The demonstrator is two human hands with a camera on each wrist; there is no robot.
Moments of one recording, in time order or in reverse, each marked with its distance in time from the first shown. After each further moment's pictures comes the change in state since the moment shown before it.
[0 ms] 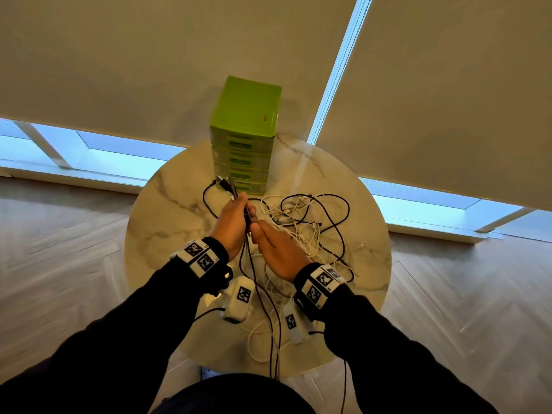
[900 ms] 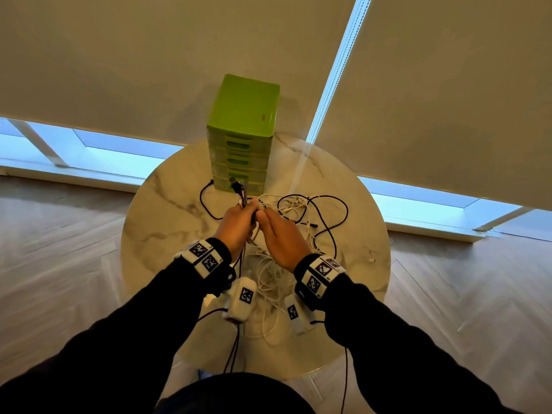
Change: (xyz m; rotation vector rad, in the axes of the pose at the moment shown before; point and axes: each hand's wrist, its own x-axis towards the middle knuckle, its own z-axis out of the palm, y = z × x) left_hand 0.009 -0.006 0.002 0.321 -0.033 0.002; right_hand 0.024 0.014 -0.009 -0.124 0.128 0.028
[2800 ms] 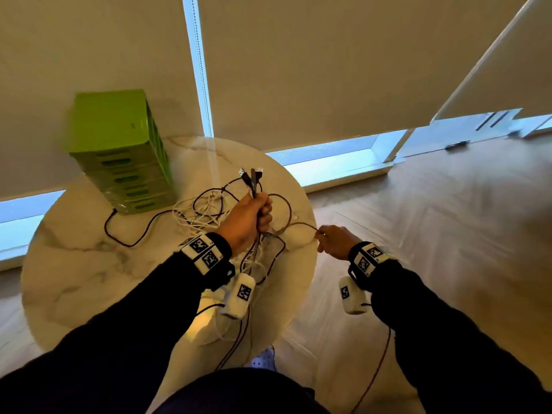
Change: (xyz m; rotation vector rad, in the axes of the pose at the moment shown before) left_hand -0.051 0.001 0.166 -0.089 -0.589 -0.005; right_hand -0.183 0.144 -0.149 -0.264 -0.148 0.801
